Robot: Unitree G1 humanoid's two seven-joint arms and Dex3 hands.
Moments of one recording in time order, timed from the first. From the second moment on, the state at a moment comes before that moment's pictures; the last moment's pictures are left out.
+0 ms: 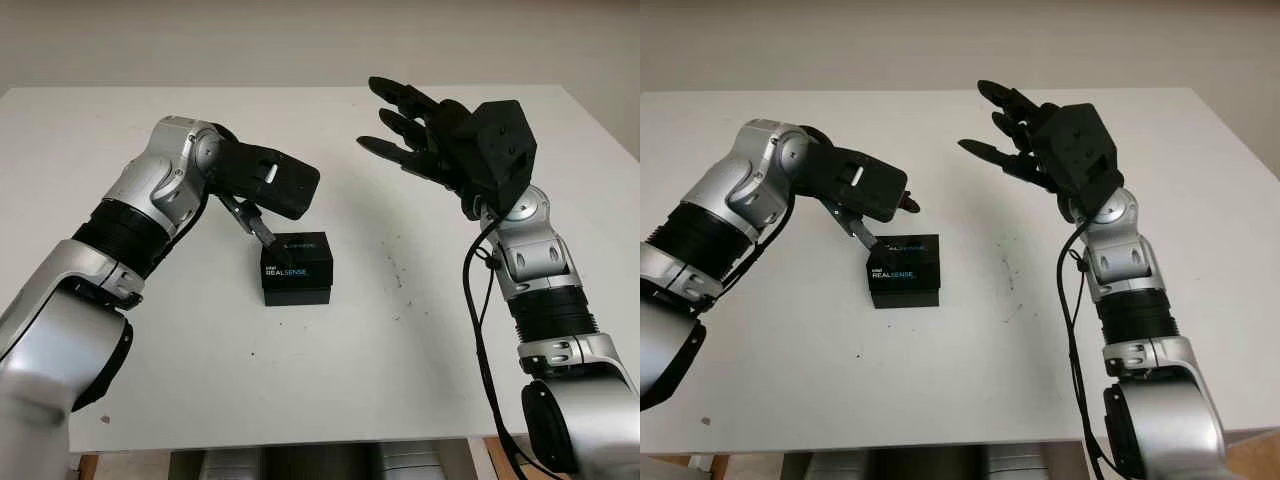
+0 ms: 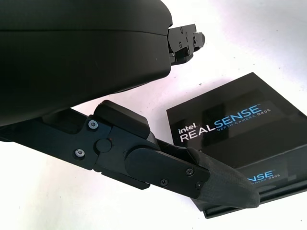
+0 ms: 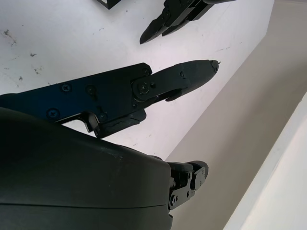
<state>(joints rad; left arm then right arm) -1.14 0.49 -0.55 0.60 0.66 0.04 -1.07 -0.78 -0.35 0.01 0.42 -0.10 0.14 0.29</state>
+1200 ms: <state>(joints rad) -1.09 0.47 -0.56 0.57 0.65 0.08 -1.12 -0.78 -0.35 0.01 0.41 -0.10 0.14 0.28</state>
